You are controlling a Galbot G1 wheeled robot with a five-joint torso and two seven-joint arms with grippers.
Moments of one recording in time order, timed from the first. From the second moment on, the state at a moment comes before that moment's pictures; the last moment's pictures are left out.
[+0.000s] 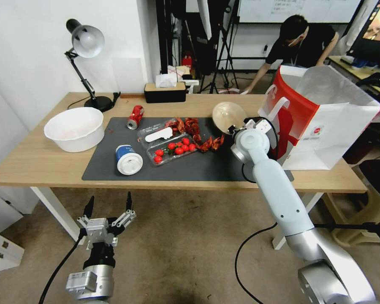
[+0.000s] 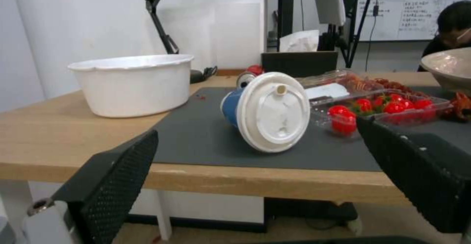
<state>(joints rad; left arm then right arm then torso) 1.83 -1.58 -0.55 -2.19 -0.05 -0.24 -0.07 -0.51 1.36 0.18 1.44 1.35 -0.27 0.91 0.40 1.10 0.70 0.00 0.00</state>
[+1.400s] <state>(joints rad) 1.87 -1.58 -0.55 -2.24 -0.03 -0.24 -0.07 -0.75 1.14 0.17 1.93 0.65 -0.14 0.53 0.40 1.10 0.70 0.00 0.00</state>
